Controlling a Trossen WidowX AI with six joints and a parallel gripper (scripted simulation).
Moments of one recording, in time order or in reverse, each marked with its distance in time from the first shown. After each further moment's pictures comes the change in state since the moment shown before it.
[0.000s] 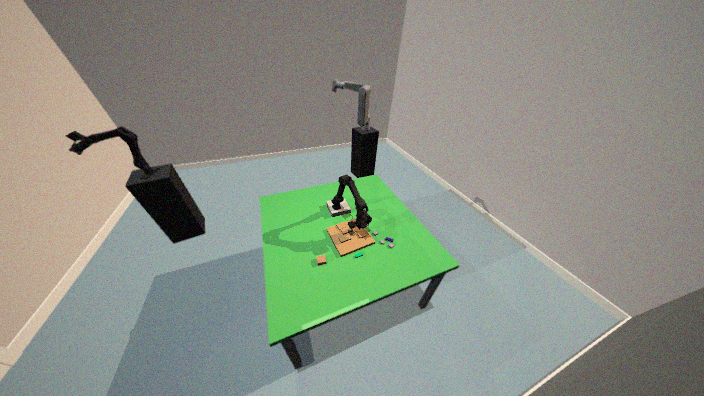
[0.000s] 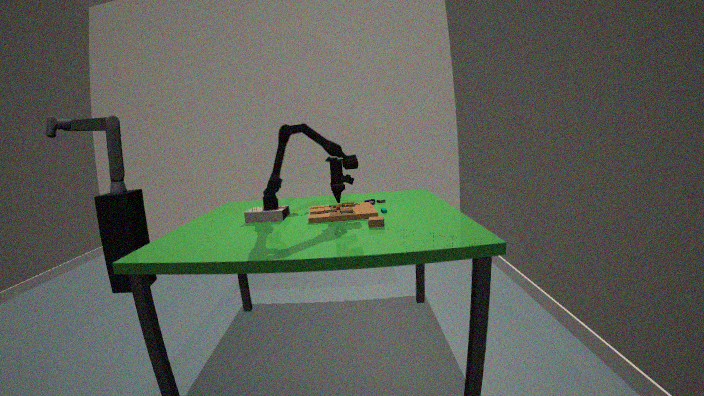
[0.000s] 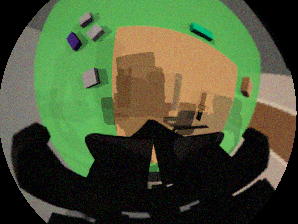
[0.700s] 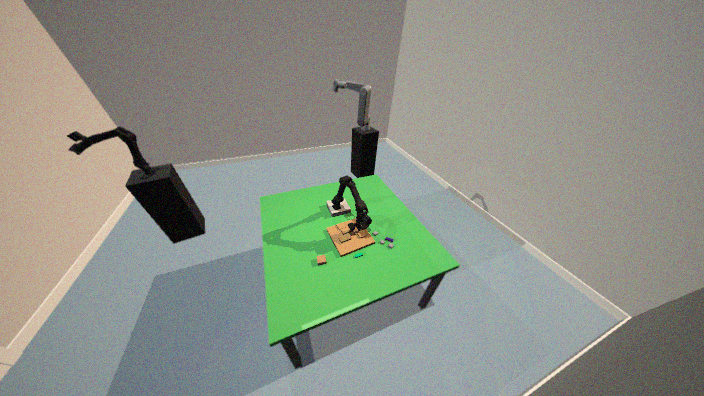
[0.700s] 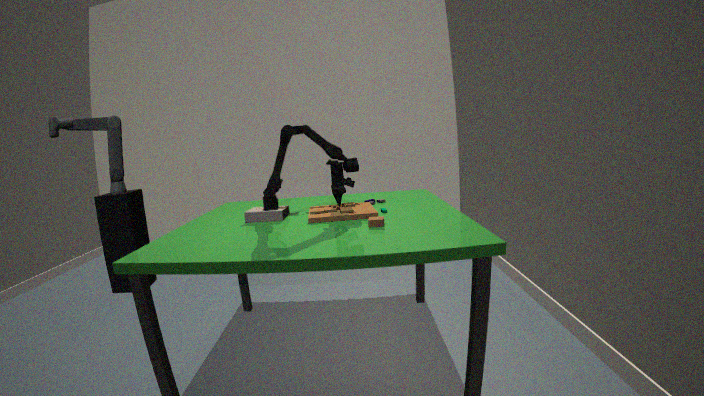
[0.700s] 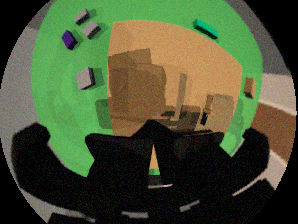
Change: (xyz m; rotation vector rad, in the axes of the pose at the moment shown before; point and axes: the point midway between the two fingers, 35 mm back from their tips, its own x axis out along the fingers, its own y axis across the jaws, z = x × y) arm 0.014 0.000 0.003 0.001 0.001 0.000
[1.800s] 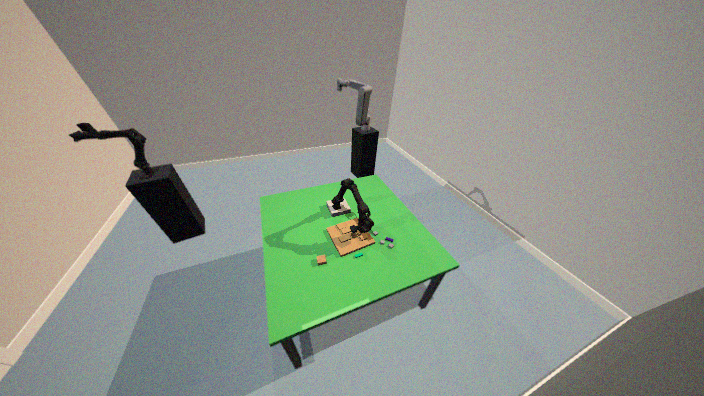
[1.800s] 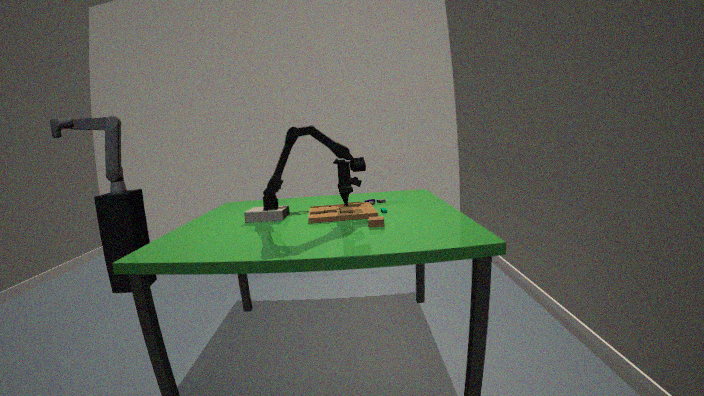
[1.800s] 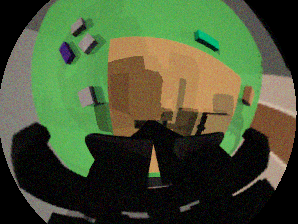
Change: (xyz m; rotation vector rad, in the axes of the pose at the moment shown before) arm -0.002 0.001 0.033 0.002 -0.001 -0.002
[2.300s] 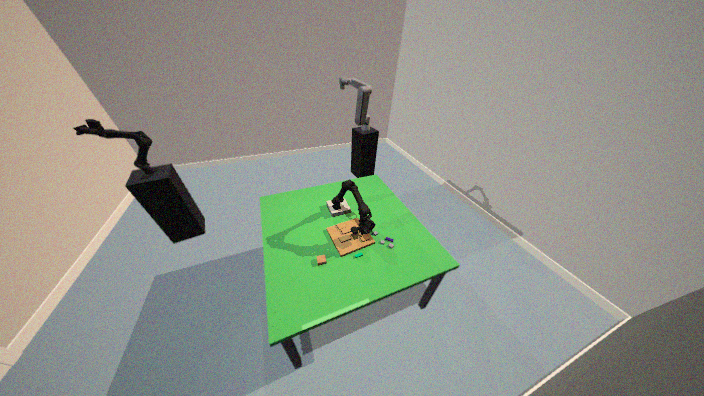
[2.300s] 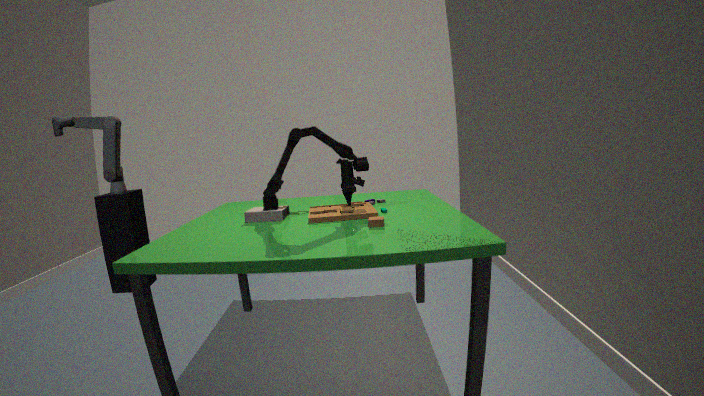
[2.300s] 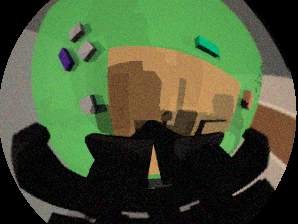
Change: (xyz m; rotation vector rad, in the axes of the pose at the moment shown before) arm 0.000 0.000 0.015 0.000 -0.002 0.000
